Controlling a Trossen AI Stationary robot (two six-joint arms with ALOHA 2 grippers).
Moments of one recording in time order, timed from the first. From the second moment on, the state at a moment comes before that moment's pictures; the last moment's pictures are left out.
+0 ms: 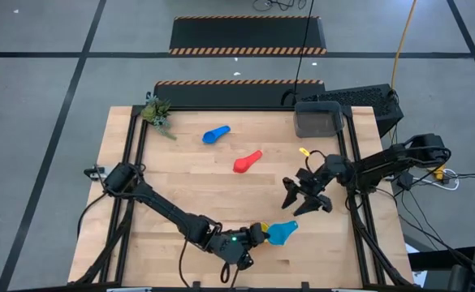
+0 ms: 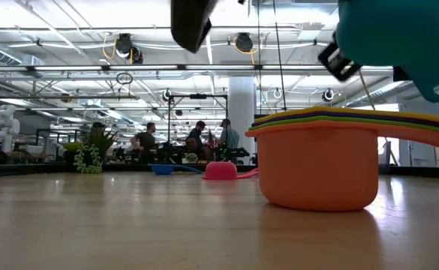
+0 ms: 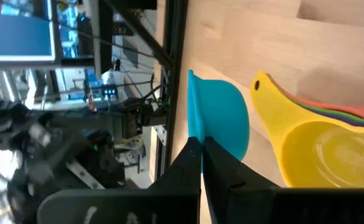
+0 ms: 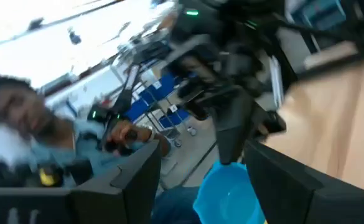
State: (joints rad) left arm -0.53 2.05 1.51 0.05 -0.59 1.19; right arm 0.05 1.22 0.22 1.15 -0.73 0.69
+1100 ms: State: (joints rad) left arm -0.66 1.74 0.87 1.18 -0.84 1.18; right arm 0.33 0.66 0.22 0.52 0.11 -0.30
